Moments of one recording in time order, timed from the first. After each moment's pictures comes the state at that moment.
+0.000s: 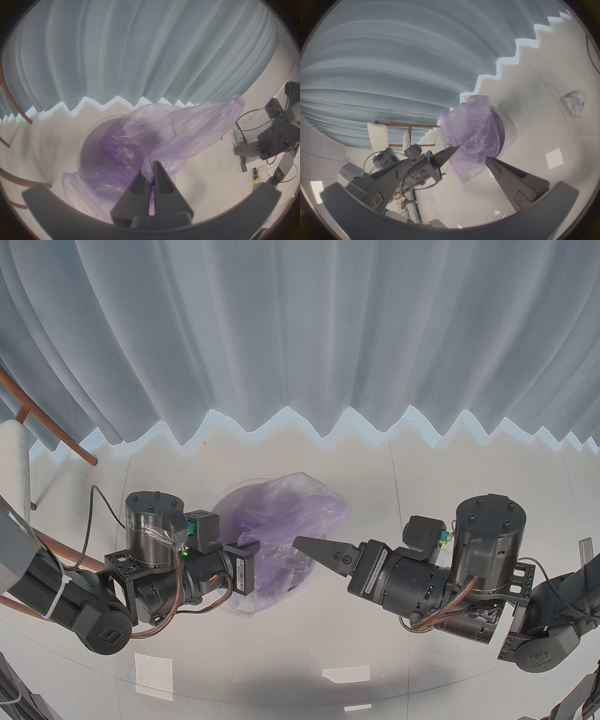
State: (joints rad) left arm -0.56 1.81 -0.64 -0.83 0.00 -0.13; right arm 0.88 1.75 -0.69 -0.84 -0.01 0.89
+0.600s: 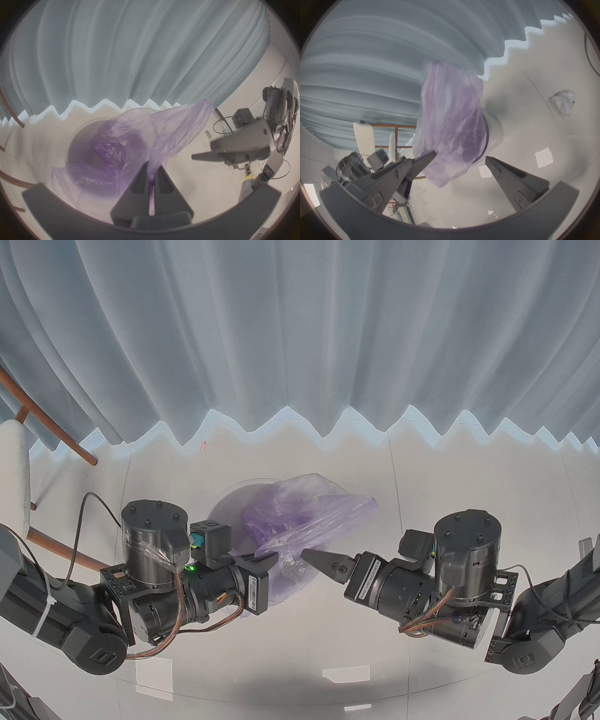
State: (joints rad) left arm -0.66 1.75 -0.60 -0.84 0.00 -0.14; right arm 0.86 1.81 -0.68 -0.83 -0.09 0.89
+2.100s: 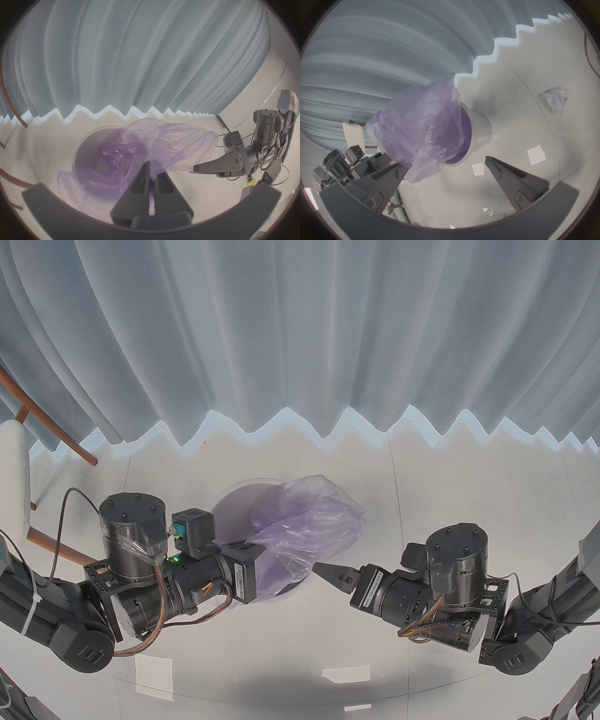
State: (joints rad) left arm -0.63 1.71 -0.57 -0.89 0.00 -0.16; right arm 0.82 1.86 -0.63 -0.85 -0.09 0.89
